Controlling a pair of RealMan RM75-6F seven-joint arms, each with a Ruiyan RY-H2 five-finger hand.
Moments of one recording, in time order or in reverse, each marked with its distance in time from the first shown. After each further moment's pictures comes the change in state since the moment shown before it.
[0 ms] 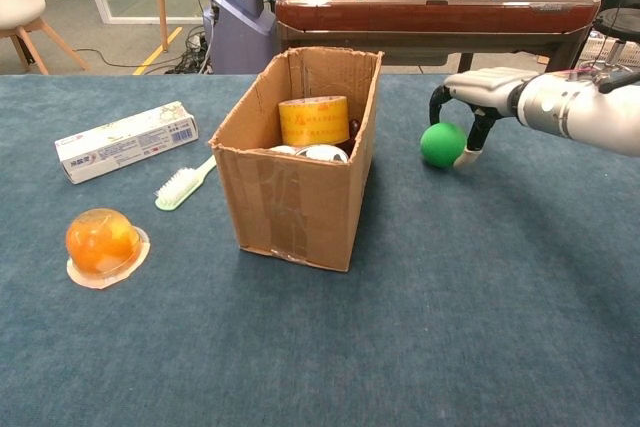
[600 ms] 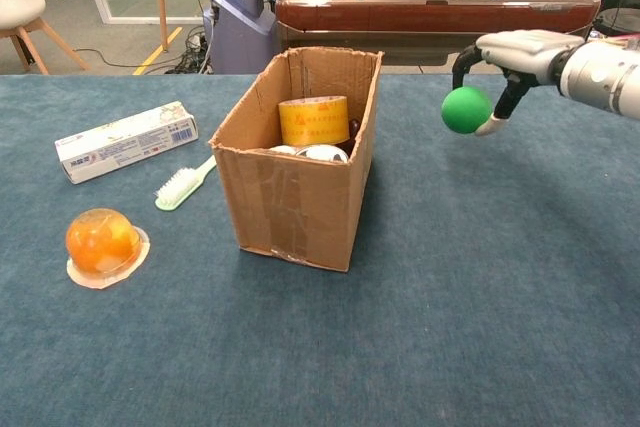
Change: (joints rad) left arm -0.006 -0.009 0.000 0.005 -0.005 -0.015 0.020; right arm -0.071 0.130 0.011 -0.139 -0.059 0.144 0.067
